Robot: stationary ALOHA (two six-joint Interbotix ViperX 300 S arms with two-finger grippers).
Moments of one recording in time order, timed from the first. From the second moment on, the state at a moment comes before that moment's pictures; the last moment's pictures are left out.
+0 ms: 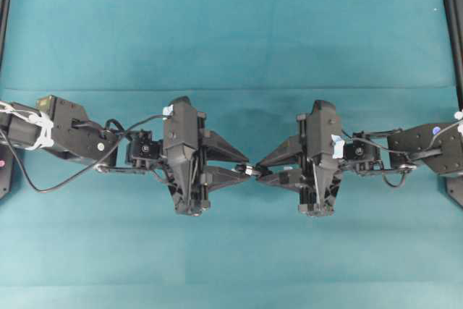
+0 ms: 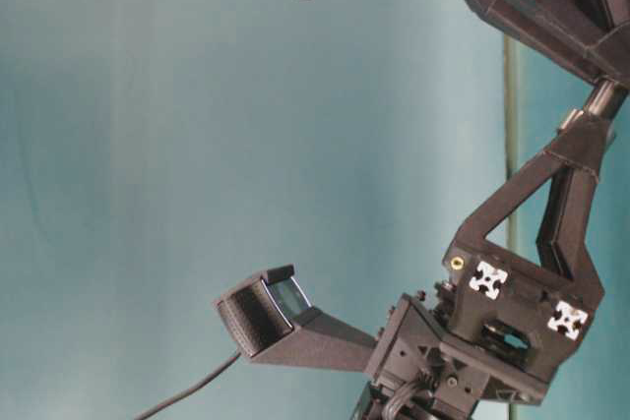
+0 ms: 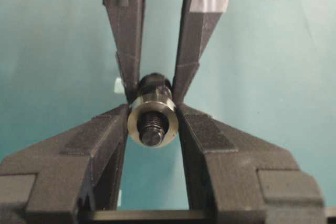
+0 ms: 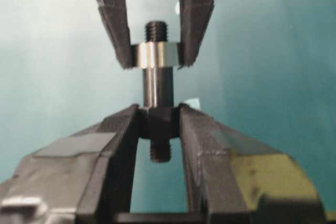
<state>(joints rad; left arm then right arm) -0.04 0.19 0.71 0.02 -0.54 -0.19 0.04 0.03 0.96 0.02 -0.51 0.13</state>
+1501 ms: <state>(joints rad) -0.04 0.24 0.64 0.02 -0.47 -0.20 0.04 0.04 0.95 0.02 -0.51 0.13</state>
